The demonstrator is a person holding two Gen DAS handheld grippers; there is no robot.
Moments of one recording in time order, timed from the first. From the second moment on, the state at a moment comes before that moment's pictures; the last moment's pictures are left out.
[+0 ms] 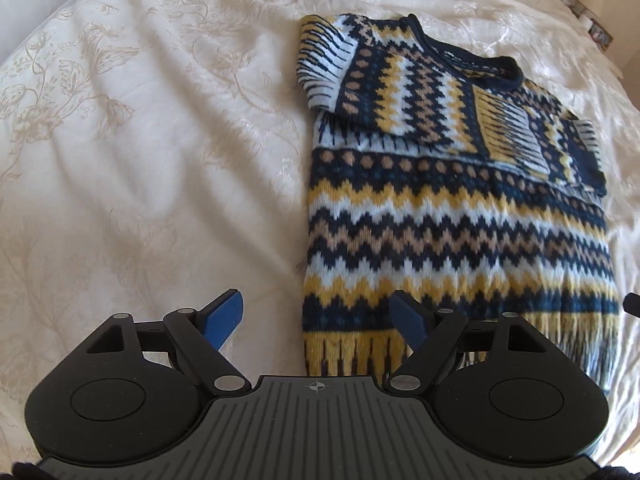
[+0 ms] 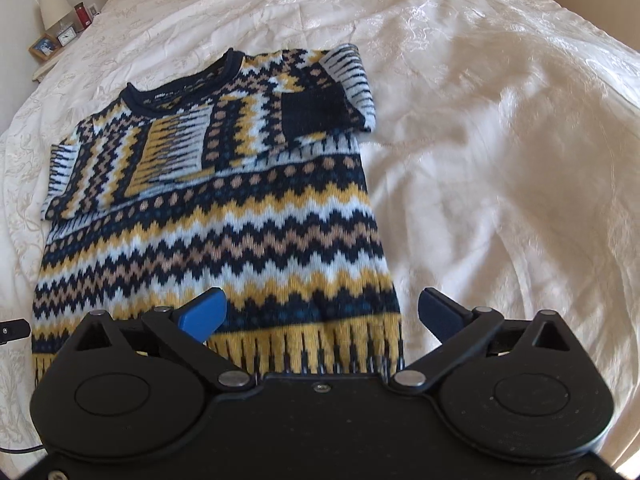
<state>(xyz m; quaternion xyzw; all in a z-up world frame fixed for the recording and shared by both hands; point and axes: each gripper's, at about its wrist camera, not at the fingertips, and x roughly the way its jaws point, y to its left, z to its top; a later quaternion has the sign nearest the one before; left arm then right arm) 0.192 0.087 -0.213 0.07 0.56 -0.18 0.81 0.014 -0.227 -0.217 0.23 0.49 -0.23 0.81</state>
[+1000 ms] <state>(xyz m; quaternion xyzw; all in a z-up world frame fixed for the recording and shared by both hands) 0.026 0.096 -0.222 0.10 0.54 -0.17 0.82 -0.090 -0.199 -0.259 0.20 0.52 -0.10 0.82</state>
